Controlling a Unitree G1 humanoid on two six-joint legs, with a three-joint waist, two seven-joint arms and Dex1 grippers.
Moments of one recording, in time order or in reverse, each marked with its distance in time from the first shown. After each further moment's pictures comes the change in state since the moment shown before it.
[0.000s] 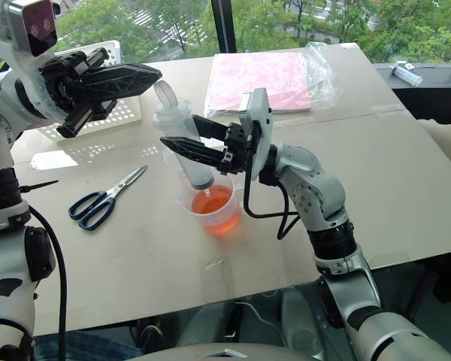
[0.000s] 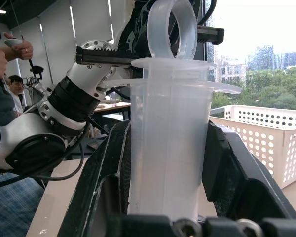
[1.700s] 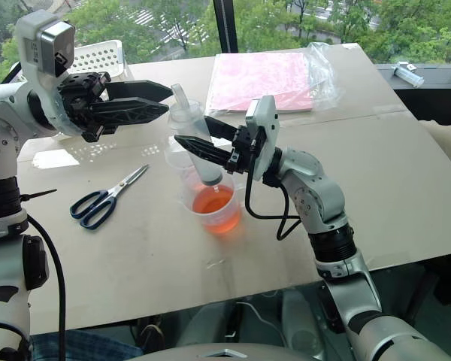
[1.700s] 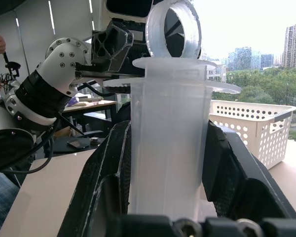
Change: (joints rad) left arm 0.057 0.022 -0.036 -0.028 0.089 -0.035 -0.019; right arm 0.033 0.000 -0.009 0.044 -0.047 -0.088 -0.008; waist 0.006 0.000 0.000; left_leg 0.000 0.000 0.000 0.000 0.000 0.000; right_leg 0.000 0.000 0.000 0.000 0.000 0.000
